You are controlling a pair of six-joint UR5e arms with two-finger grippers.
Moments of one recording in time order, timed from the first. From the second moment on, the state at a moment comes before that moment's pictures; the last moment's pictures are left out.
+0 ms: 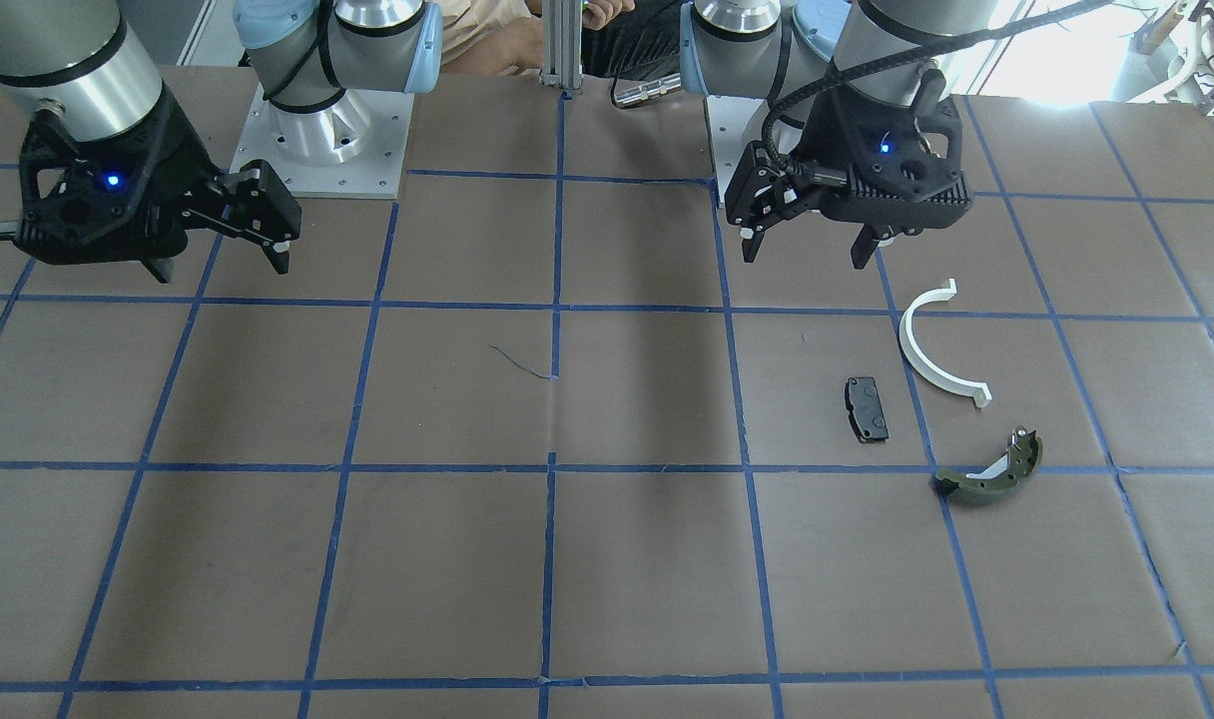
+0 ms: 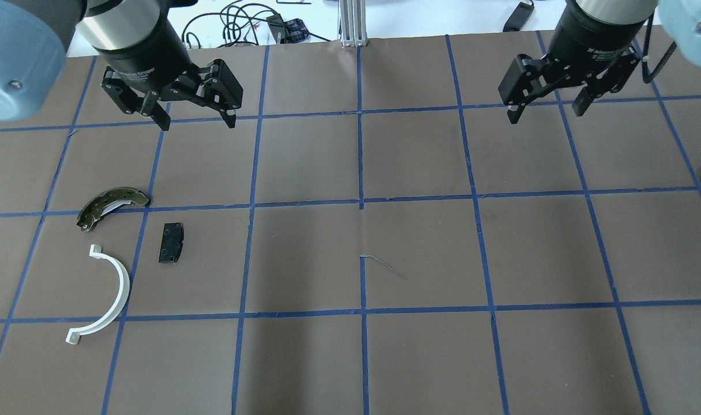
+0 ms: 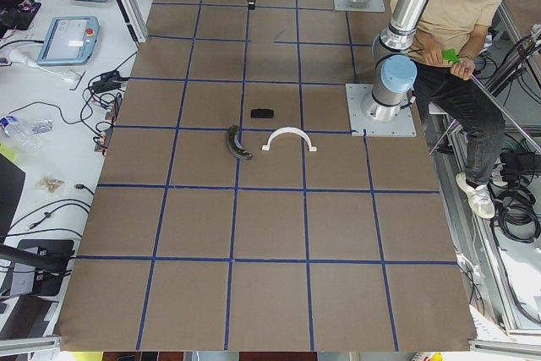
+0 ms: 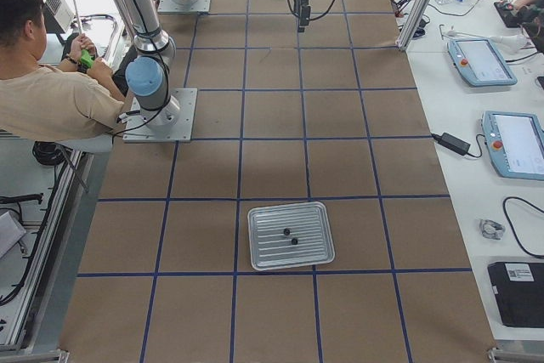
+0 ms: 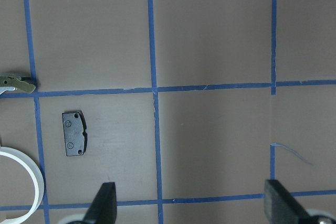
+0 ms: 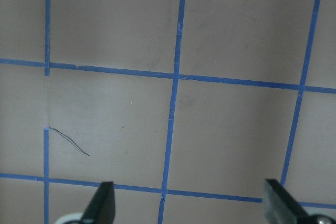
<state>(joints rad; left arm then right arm) -1.63 -1.59 -1.49 -1.58 1.55 -0.03 1.50 -1.53 1.50 -1.51 -1.56 -0.19</state>
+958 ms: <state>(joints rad) -1.63 -1.58 -1.53 -1.57 1.54 -0.03 0.99 -1.55 1.62 -1.57 -1.59 -1.14</state>
